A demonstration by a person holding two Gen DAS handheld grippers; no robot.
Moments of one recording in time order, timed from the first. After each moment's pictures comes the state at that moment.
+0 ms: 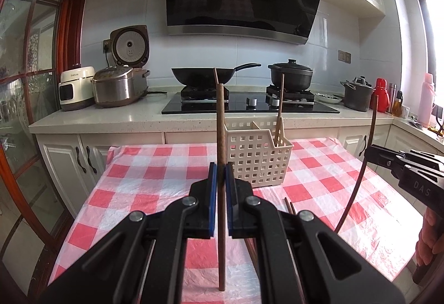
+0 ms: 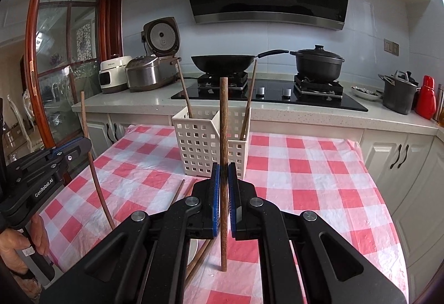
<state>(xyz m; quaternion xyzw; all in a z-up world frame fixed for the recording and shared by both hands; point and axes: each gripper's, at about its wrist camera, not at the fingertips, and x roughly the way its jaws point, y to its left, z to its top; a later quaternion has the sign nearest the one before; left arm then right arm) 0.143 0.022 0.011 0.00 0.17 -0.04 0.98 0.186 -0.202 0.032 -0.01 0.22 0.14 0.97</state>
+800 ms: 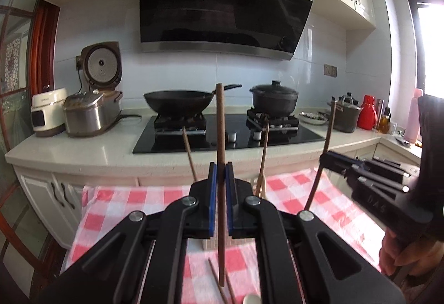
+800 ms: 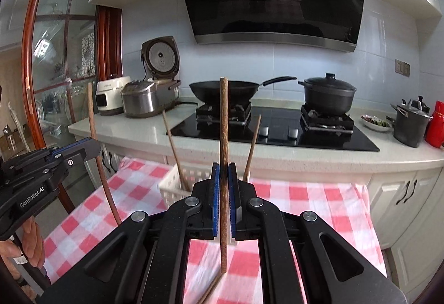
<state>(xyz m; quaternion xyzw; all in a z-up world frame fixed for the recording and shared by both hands) 0.247 -0.004 0.113 0.00 0.15 -0.09 0.98 0.297 -0.193 0.109 -0.01 0.18 0.15 0.97</state>
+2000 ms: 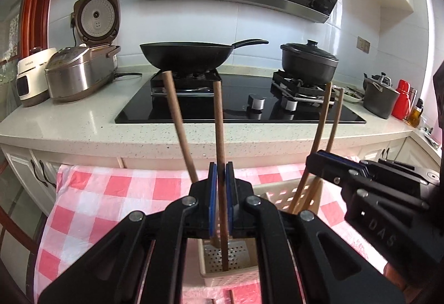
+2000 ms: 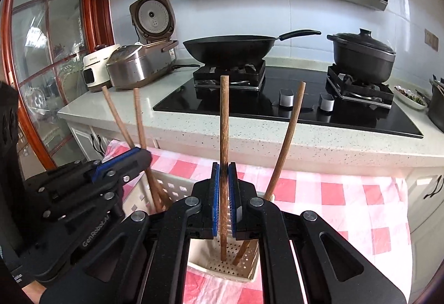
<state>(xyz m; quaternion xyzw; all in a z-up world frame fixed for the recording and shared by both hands) 0.426 -0.009 0.028 -0.02 0.26 -0.05 0.96 0.445 -0.154 0.047 -0.01 0.30 0.17 0.94</state>
